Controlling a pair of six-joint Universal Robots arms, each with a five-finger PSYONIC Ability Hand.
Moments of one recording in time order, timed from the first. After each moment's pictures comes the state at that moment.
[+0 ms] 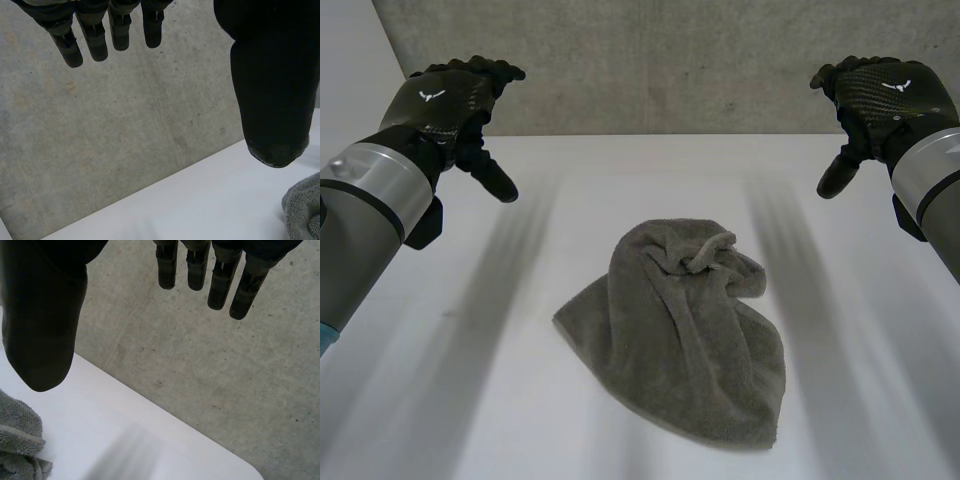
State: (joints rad) left arm 4.34 -1.67 -1.43 3.13 -1.53 3.19; right arm 1.93 -1.41 1.33 0.10 1.60 2.94; left_hand 0.18 0.17 0.17 0.17 0.03; right_hand 0.23 0.25 0.24 0.26 0.06
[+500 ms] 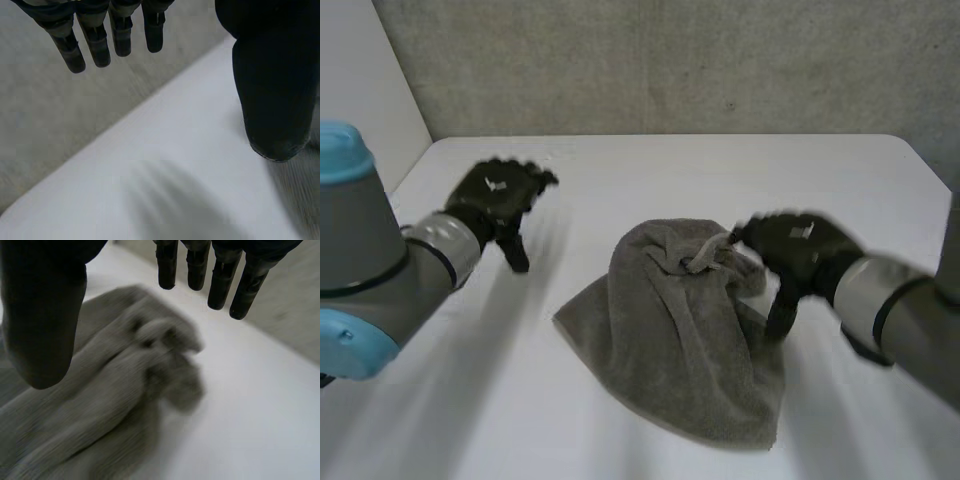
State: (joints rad) left arm 4.36 -1.90 -1.49 3.16 -1.44 3.49; right arm 2.03 -1.38 1.52 0.33 1.45 2.88; left_hand 0.23 0.23 0.23 0.23 0.06; right_hand 0.23 0.25 0.24 0.26 0.06
